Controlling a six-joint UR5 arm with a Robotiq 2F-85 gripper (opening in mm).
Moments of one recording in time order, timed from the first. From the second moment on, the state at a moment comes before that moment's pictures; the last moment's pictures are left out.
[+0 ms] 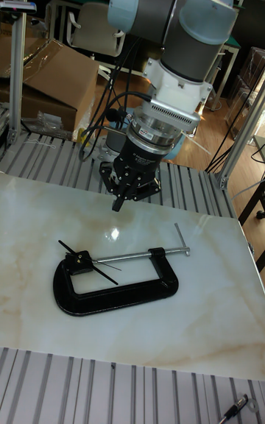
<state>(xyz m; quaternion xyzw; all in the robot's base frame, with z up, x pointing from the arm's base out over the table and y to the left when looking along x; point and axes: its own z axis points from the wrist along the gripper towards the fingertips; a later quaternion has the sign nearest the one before) 0.539 -0.021 0.188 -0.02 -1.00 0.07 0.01</state>
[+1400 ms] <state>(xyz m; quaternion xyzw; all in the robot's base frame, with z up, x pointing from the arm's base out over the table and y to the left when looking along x) 0.550 0.014 0.175 0.00 -1.00 0.00 -0.01</state>
